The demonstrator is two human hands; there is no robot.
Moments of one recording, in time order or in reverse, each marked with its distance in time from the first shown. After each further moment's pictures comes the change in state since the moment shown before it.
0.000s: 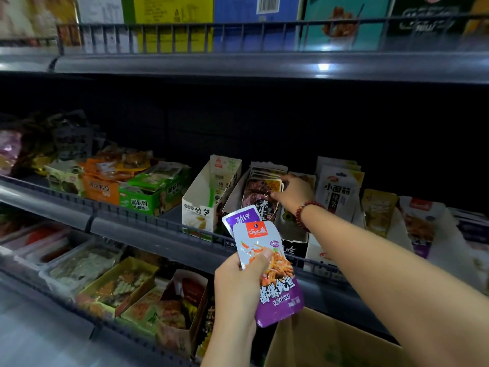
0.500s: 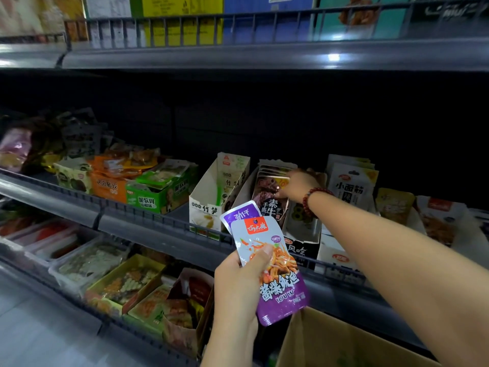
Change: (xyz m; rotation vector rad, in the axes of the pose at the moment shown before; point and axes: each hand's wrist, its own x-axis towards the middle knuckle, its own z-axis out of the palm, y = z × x) left_hand 0.009 0.005 -0.008 -0.079 -0.002 -0.012; right_hand 0.027 -0.013 0.000 -0.282 -0.147 -0.006
